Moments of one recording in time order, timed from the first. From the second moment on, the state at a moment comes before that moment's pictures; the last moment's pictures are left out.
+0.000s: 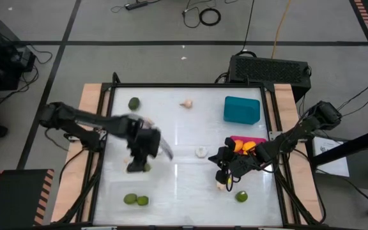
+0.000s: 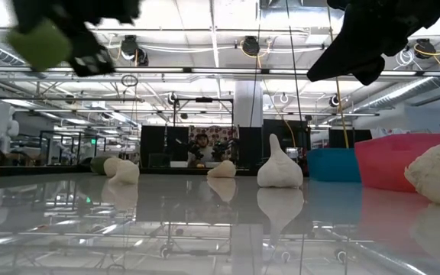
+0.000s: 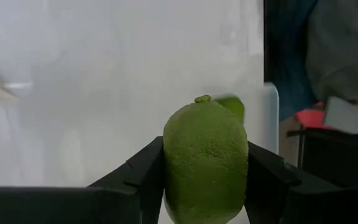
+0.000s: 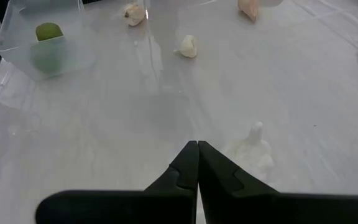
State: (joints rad) left arm -0.15 1.40 1.08 -0.93 0.55 -0.19; right arm 0.50 1.38 0.77 -0.13 0.58 0.64
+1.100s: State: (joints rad) left arm -0.70 1.39 1.02 -0.74 0.00 -0.66; right arm 0.49 1.38 0.77 -0.08 0.63 0.66
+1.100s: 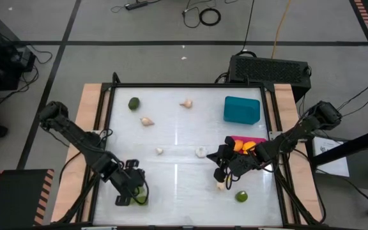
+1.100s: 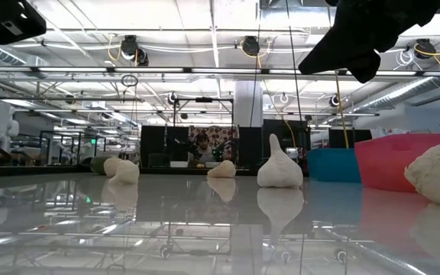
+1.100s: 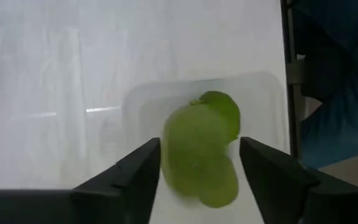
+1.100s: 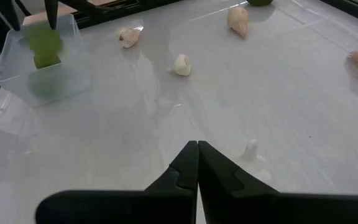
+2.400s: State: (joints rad) left arm 0.67 1.39 1.03 -1.02 -0.18 -0.20; right arm 0.49 1.38 0.77 -0.09 0.63 0.59
